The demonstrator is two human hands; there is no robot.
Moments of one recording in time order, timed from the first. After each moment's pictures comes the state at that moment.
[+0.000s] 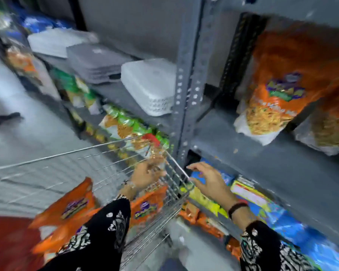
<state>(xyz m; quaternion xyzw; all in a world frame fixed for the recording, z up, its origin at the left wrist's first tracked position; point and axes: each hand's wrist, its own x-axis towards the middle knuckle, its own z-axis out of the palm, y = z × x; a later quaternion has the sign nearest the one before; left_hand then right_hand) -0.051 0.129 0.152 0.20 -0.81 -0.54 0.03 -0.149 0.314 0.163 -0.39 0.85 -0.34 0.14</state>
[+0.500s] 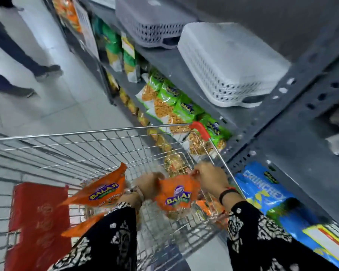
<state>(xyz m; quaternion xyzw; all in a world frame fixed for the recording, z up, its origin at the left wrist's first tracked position) 0.000 0.025 0.056 0.36 -0.84 -0.38 -0.14 -0.158 0.146 0.068 -0.46 0.87 -0.05 0.18</state>
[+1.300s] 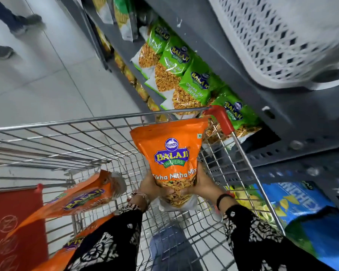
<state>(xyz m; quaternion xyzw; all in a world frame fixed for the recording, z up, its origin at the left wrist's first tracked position) -0.043 0.003 -0.086 0.49 -0.59 -0.64 -0.07 -0.184 0.110 -0.068 -0.21 0.74 -0.32 0.55</state>
